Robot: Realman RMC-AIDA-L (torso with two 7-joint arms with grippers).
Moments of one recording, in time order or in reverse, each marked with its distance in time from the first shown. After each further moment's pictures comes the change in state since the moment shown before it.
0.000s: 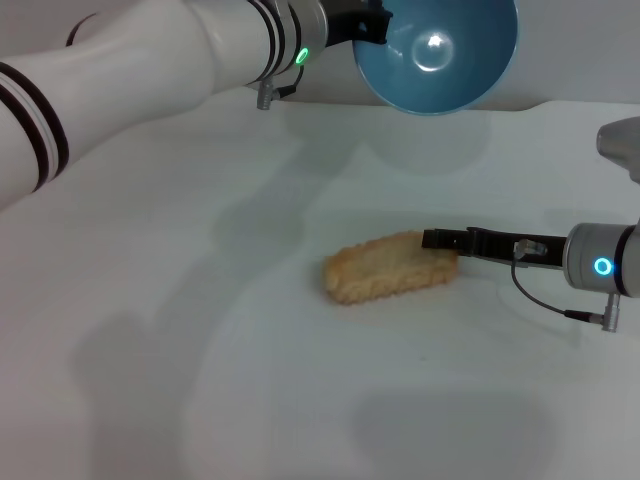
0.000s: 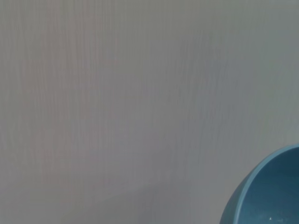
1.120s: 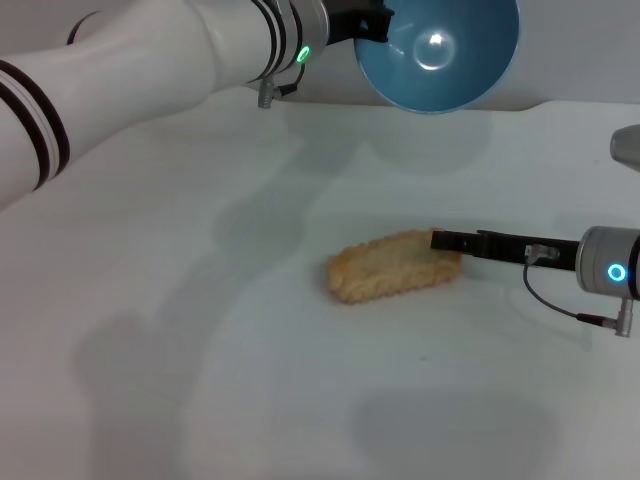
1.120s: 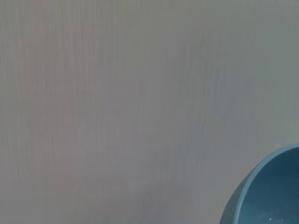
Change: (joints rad) left arm -0.003 0.000 -0.001 0.001 0.002 0.000 0.000; right arm -0.040 0.001 0.023 -0.046 -0.015 -0.037 -0.049
